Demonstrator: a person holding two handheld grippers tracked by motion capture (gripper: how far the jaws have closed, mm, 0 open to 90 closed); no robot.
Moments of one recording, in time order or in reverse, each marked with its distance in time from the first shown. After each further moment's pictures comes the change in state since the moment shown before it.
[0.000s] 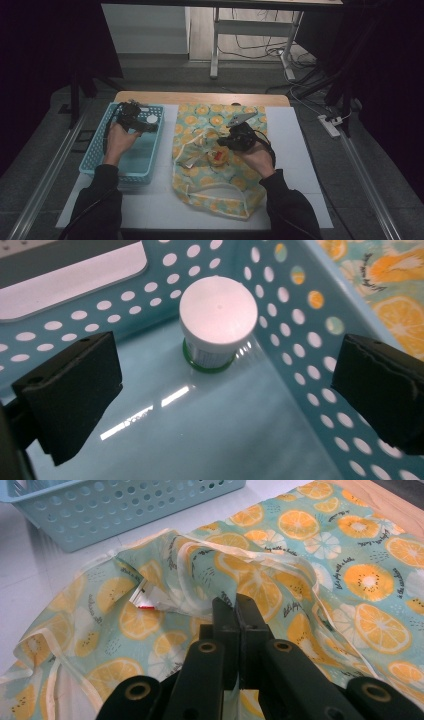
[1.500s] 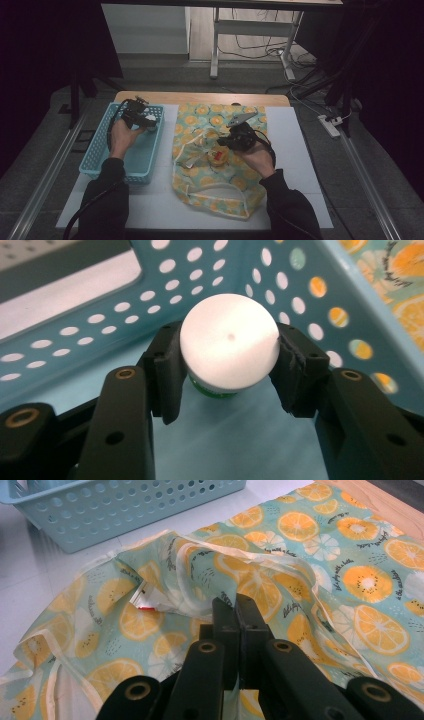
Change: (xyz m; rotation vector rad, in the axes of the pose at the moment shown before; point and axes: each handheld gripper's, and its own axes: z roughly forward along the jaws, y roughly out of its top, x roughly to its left) left arm 0.001 0.016 0.006 0.067 0.007 0.013; right arm 0.000 0.001 -0.001 -0.004 -0.001 -0.001
